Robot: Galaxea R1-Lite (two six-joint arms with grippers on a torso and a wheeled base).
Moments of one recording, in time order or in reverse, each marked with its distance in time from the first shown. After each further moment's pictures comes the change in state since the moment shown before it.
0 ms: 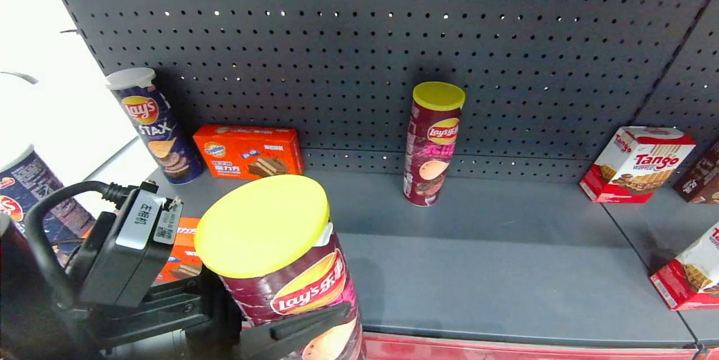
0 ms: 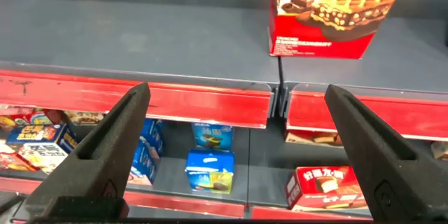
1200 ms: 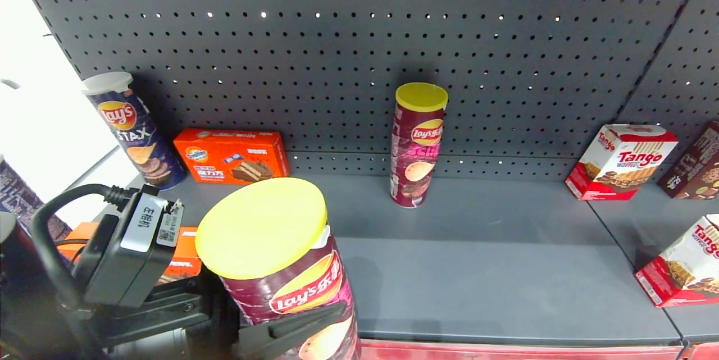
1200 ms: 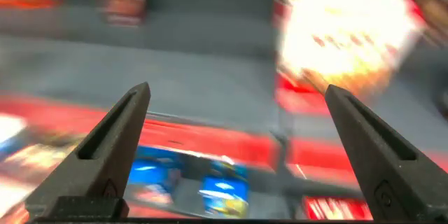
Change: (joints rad) left arm 0.024 0.005 0.007 0.000 -0.012 0.020; right arm 0.097 0.133 -0.274 0.065 0.105 -0.004
